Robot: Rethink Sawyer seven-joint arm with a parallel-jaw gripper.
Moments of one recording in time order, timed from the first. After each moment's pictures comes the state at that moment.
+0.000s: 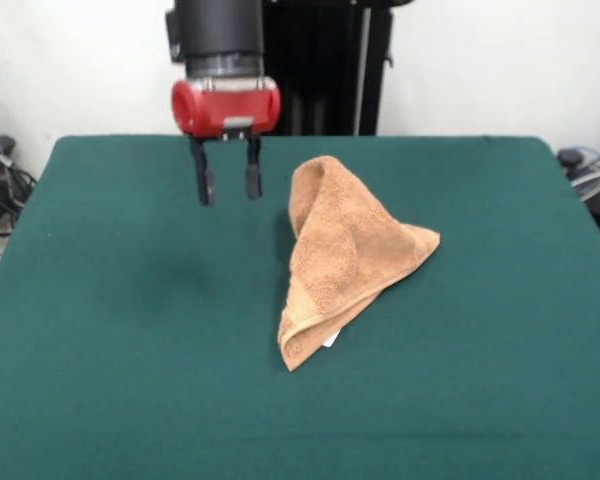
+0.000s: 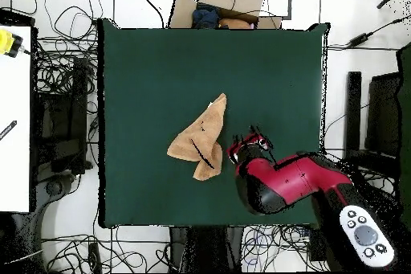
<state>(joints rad) -0.85 -0.76 0.57 1.98 -1.14 0.08 1.67</state>
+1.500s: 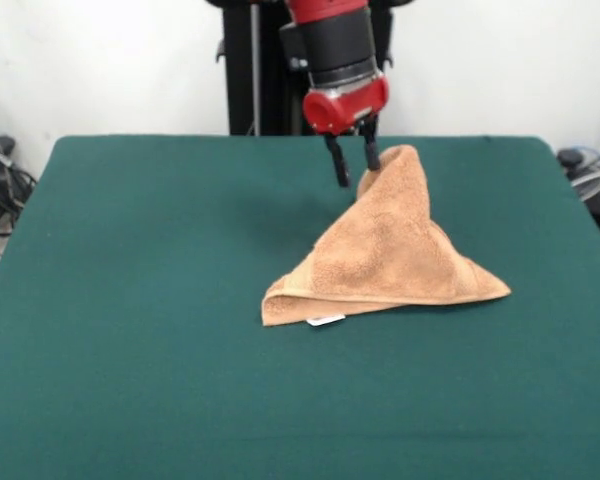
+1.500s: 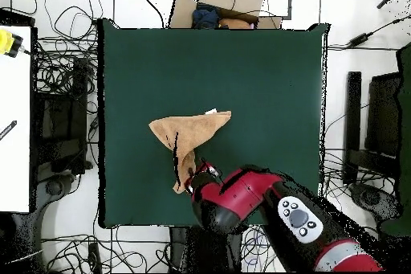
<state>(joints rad) -0.64 -0.69 0.48 2.13 -1.11 0.03 1.67</state>
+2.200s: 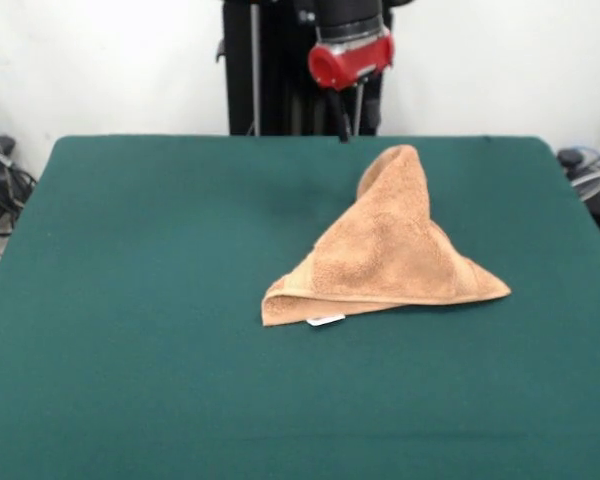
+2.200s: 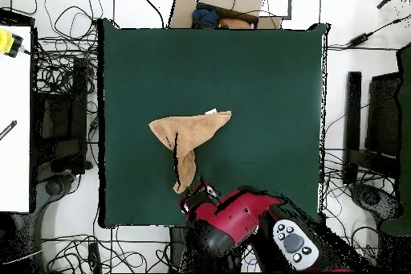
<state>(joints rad) -0.59 -0.79 0.42 2.26 -0.98 0.01 1.67</state>
